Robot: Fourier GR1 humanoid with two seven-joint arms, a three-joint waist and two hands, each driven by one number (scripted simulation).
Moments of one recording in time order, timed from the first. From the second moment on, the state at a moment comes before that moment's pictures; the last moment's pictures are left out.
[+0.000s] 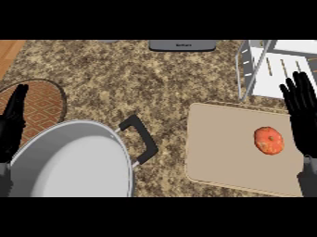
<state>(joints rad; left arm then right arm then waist) -0.10 0.46 0.01 -1.36 0.23 0.13 -0.12 -0.13 -0.31 -0.04 -1.52 -0.35 -0.08 -0.11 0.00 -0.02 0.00</state>
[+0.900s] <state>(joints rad) -0.13 0.40 -0.20 -1.55 0.12 0.30 -0.02 0.09 -0.42 -0.44 -1.40 -0.82 0.49 -0.27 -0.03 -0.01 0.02</state>
